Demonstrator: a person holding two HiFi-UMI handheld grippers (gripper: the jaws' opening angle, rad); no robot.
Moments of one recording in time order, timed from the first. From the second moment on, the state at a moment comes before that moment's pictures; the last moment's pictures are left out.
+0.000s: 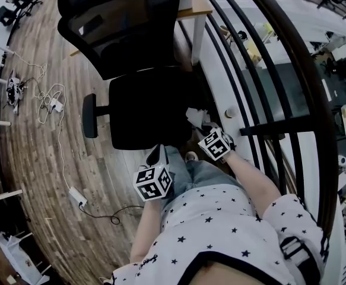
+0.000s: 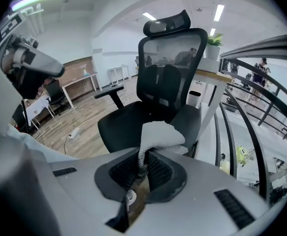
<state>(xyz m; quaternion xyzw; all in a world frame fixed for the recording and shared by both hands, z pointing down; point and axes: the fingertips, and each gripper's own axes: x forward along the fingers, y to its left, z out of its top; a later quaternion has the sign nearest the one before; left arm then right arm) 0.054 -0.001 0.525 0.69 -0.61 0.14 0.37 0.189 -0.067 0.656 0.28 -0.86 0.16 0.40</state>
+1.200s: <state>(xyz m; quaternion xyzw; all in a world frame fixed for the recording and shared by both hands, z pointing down) 0.021 -0.004 0.502 0.67 -0.66 0.09 0.34 0.142 -0.043 0.512 0.24 -0.93 0.14 0.26</state>
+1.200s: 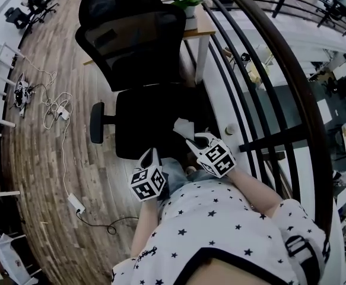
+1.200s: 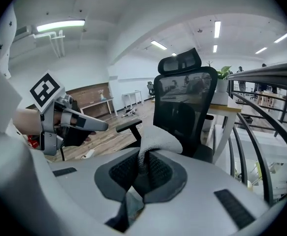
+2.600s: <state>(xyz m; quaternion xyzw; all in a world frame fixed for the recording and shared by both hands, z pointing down) -0.153 -0.022 0.503 0.62 -0.70 0.07 0.34 -0.028 -0.080 0.487 0.20 -0.94 0.14 0.23</state>
